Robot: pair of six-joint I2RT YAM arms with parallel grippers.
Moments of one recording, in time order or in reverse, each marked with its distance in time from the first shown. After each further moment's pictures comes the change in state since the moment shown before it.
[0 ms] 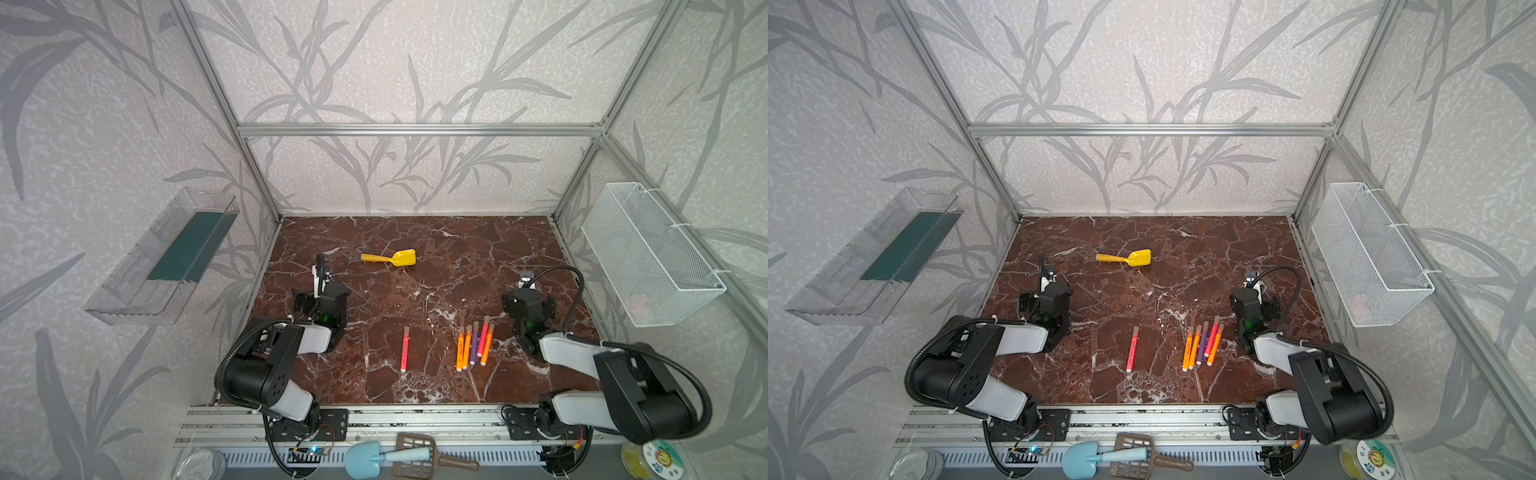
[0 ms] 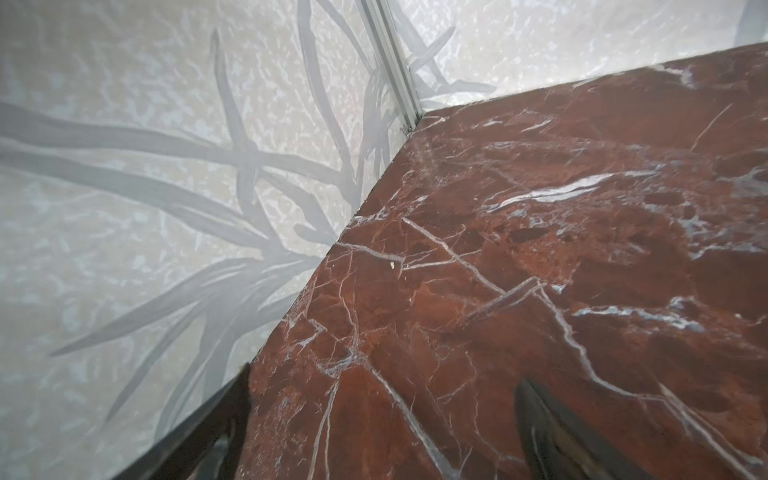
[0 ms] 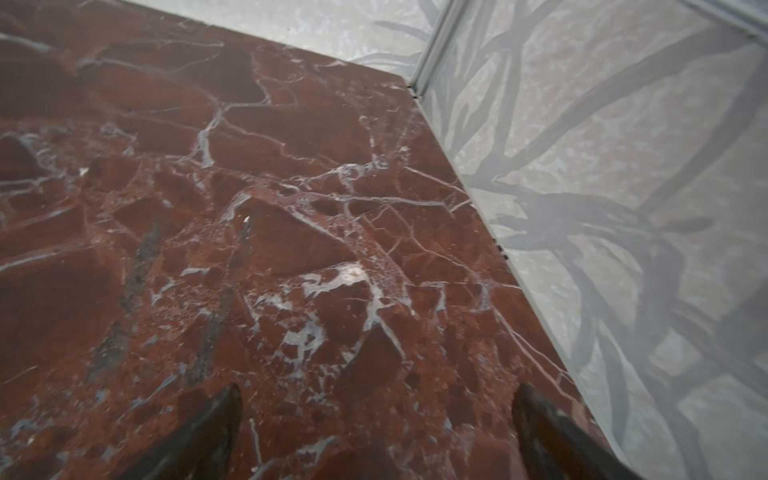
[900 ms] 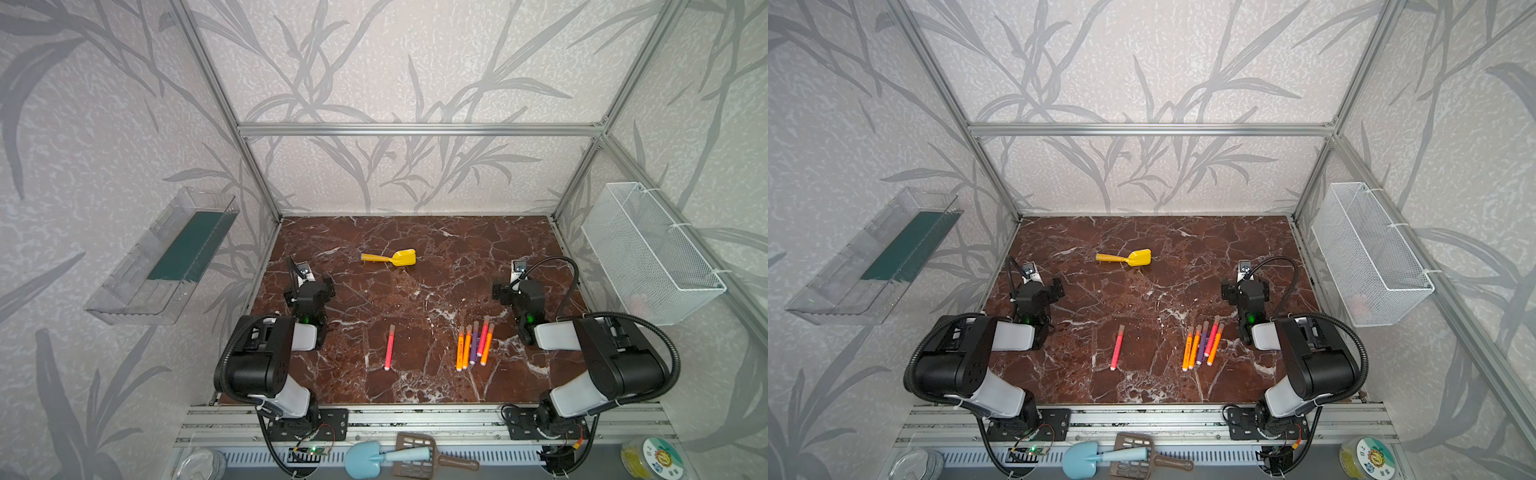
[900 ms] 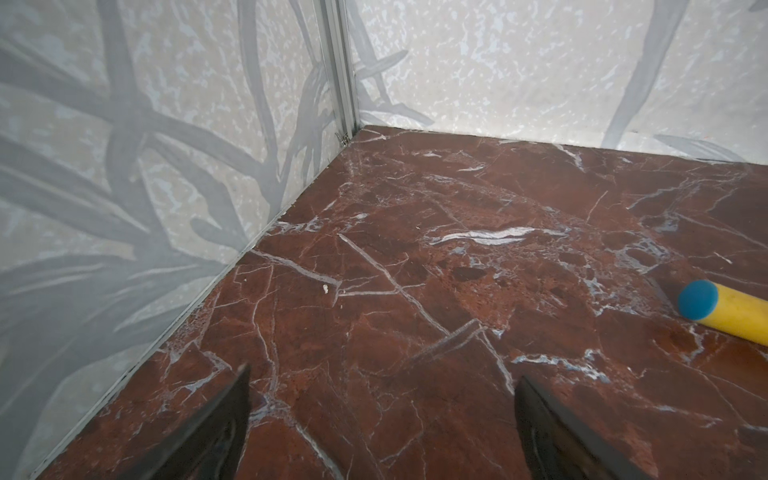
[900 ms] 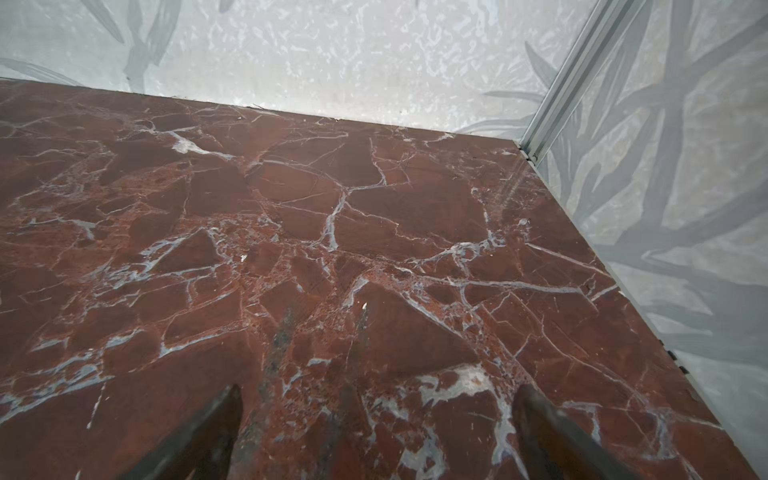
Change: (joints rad) left arm 0.216 0.036 -0.036 0.139 0.454 -0.165; right arm -0.090 0.173 0.046 0.303 -0.350 -0.002
